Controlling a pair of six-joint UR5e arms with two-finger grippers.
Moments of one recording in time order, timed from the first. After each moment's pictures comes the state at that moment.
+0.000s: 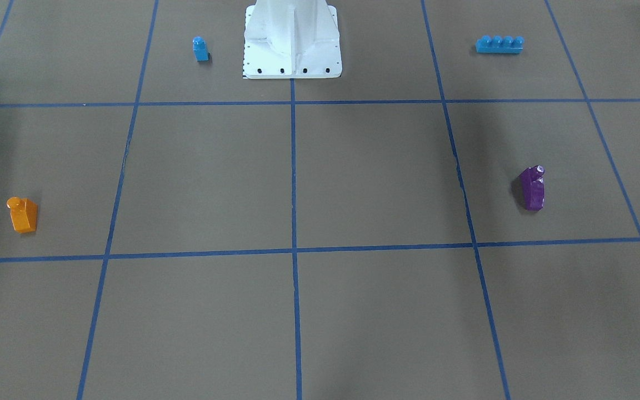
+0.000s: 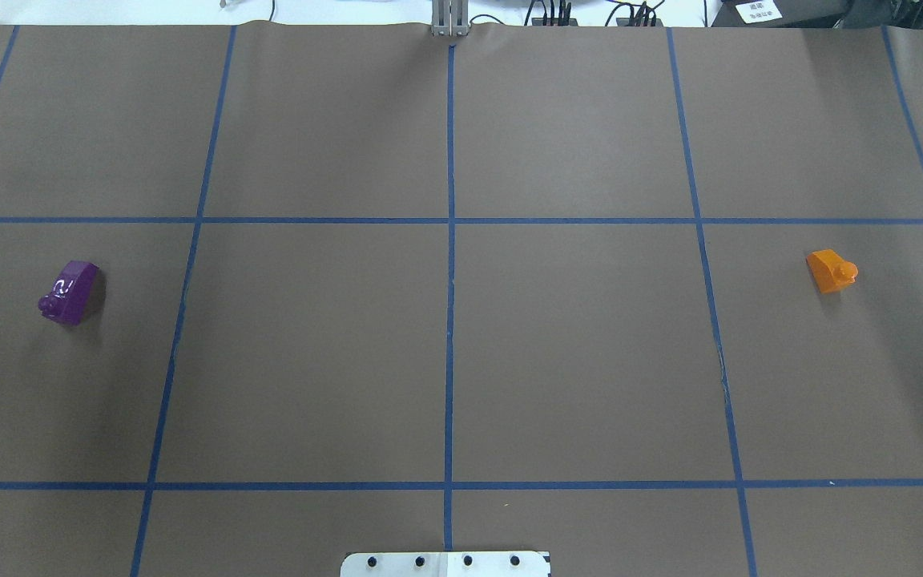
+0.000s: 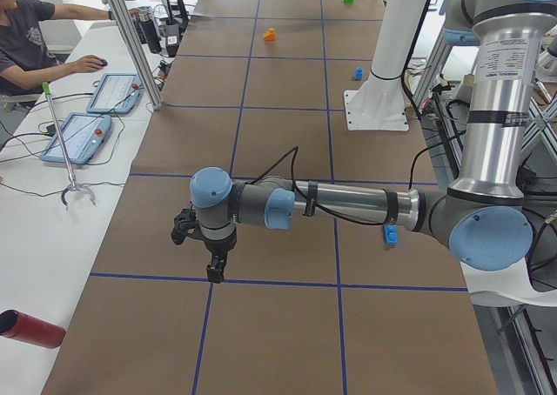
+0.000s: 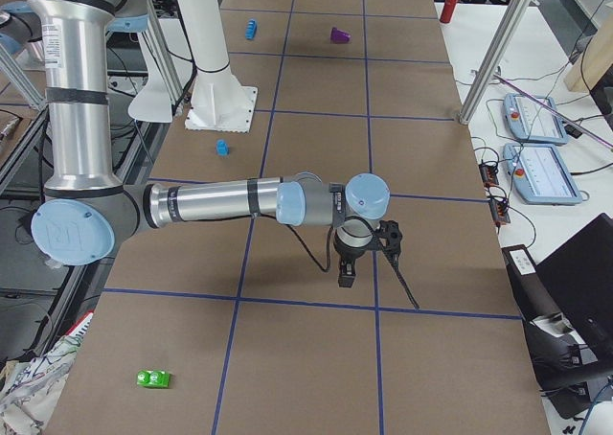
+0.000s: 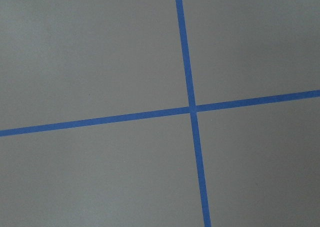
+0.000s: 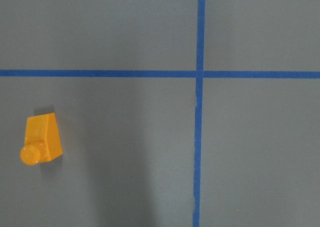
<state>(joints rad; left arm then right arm) -1.53 -1.62 -1.59 -1.63 -2.26 0.03 1.50 -1.57 1.70 -1.70 2.37 0.05</state>
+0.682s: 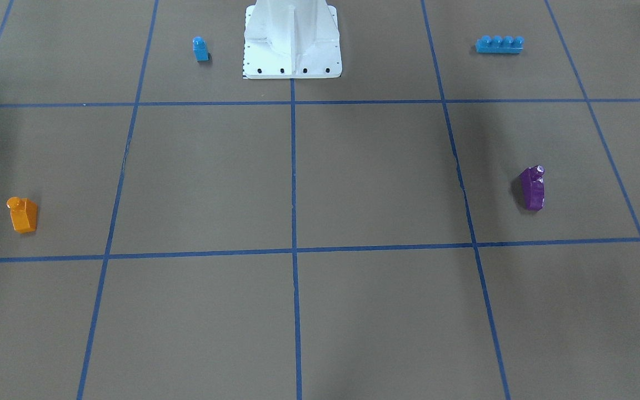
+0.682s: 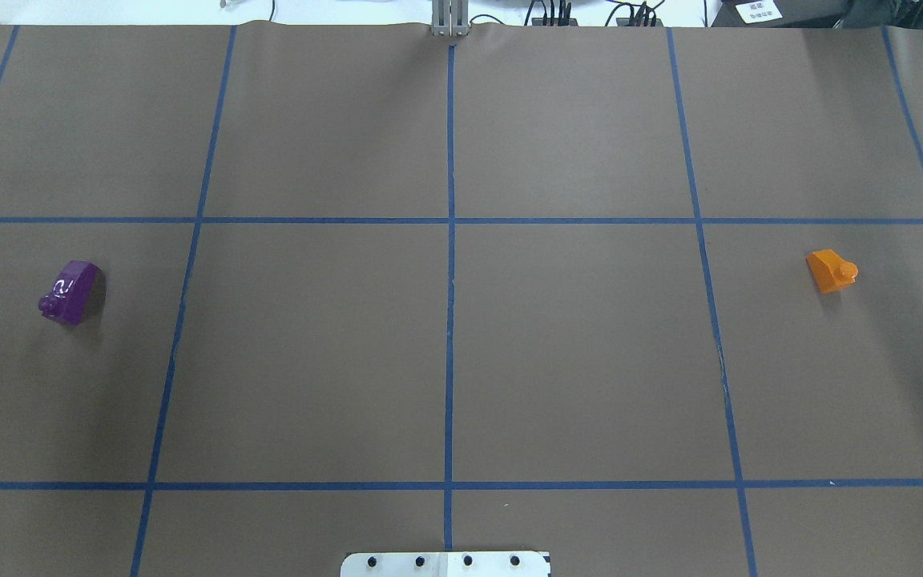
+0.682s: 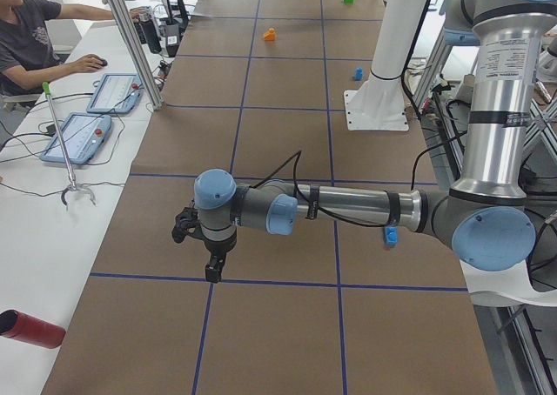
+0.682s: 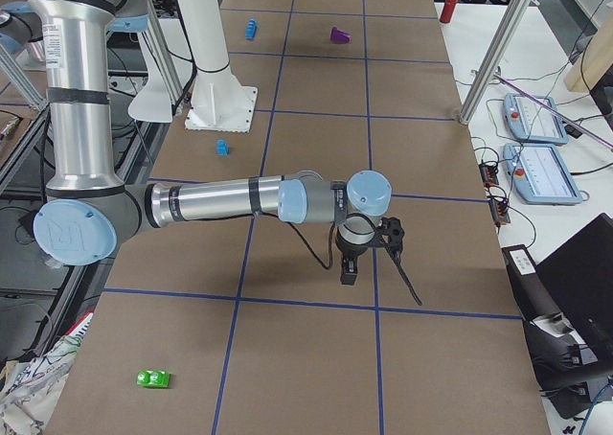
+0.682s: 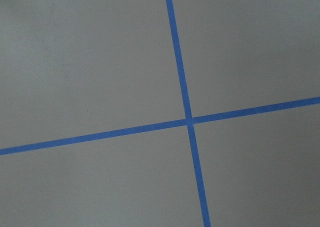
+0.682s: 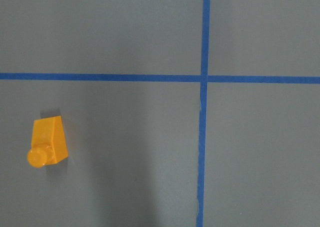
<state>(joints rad) -1.52 -1.61 -1.58 -1.70 -2.28 0.03 1.50 -1.57 1.71 -1.71 2.37 0.05</state>
